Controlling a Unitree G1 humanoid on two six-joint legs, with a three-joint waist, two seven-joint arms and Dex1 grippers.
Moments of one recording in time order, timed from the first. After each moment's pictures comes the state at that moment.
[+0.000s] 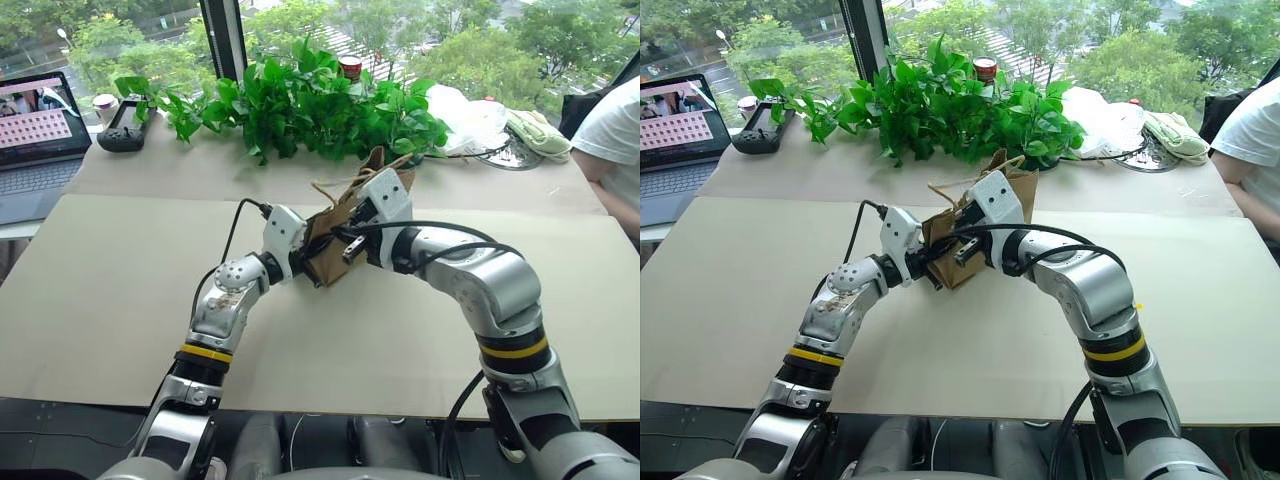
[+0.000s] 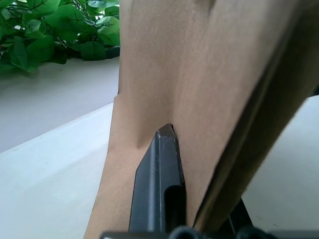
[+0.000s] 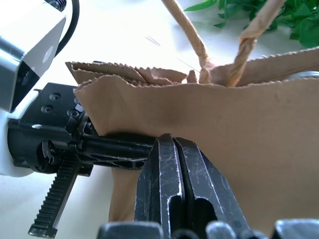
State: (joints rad) left arm -0.49 0.21 -0.12 0.14 -0.22 0.27 -0.64; right arm -0.65 -0.39 0.18 -0.37 0.40 1.09 0.39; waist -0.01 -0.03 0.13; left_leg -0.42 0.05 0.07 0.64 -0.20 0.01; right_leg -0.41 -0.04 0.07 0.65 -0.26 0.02
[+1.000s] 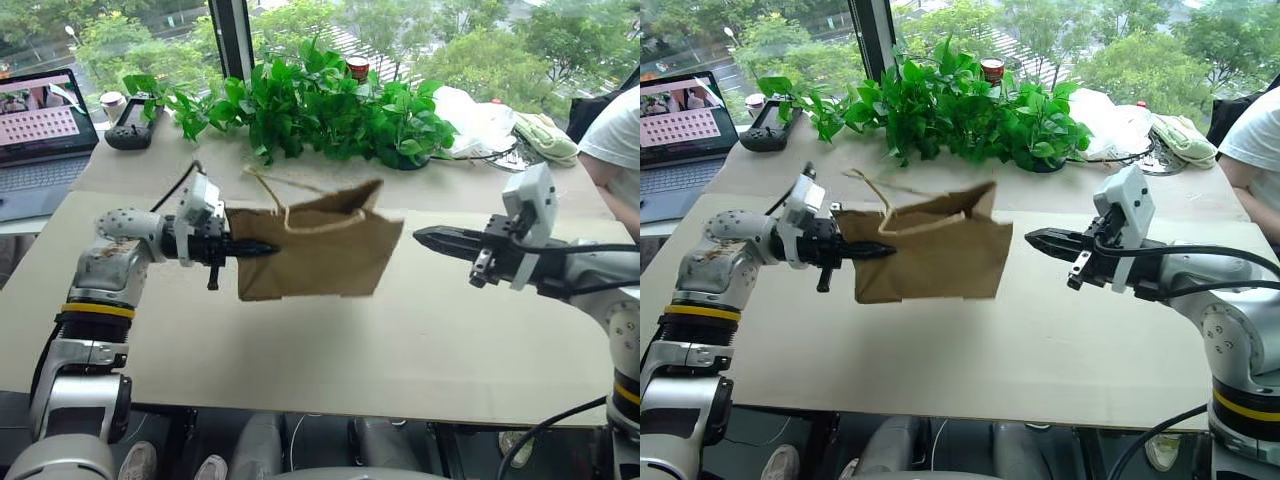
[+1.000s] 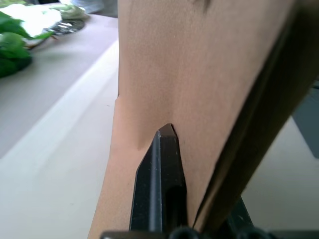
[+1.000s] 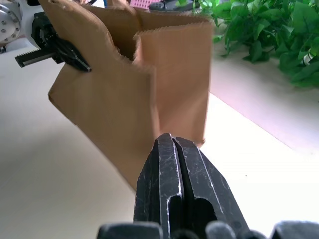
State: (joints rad) left arm -0.66 0.68 -0.08 0.29 -0.45 0.30 -1.54; right arm -0.34 -0.80 -0.30 -0.54 0.75 0.99 0.81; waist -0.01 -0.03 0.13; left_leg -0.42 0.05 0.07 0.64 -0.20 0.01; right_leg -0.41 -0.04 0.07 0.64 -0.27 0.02
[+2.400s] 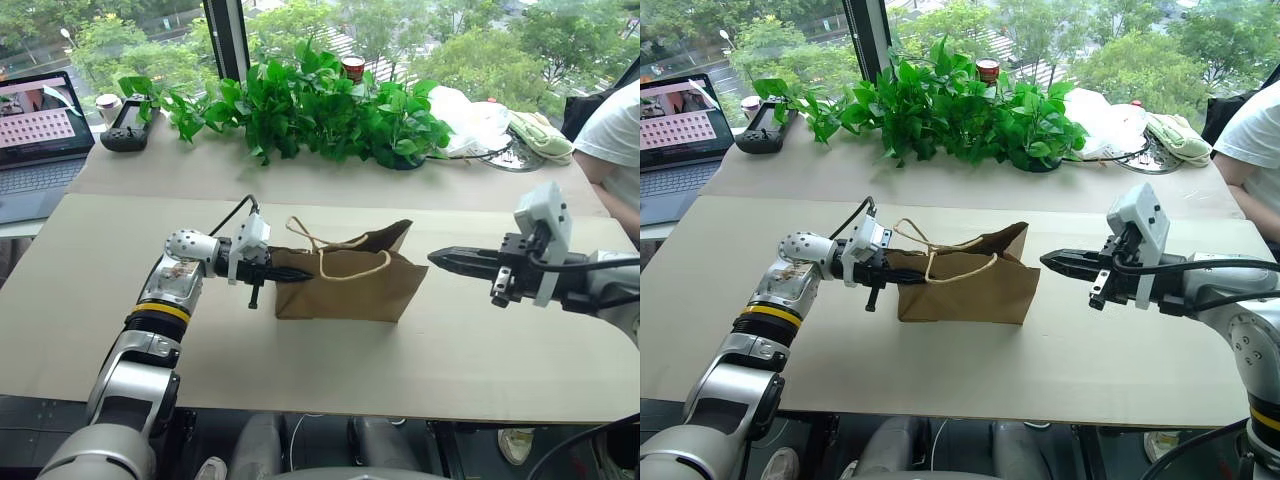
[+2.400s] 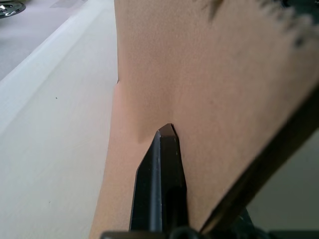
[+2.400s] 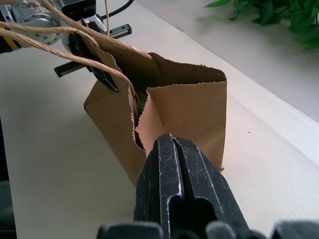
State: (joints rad) left arm -0.70 0.47 -0.16 0.57 -0.29 -0.04 -1.53; right arm -0.25 -0.93 -0.29 -0.52 0.79 0.93 0.86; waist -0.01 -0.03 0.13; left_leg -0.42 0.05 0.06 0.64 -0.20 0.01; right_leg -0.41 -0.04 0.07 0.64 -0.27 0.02
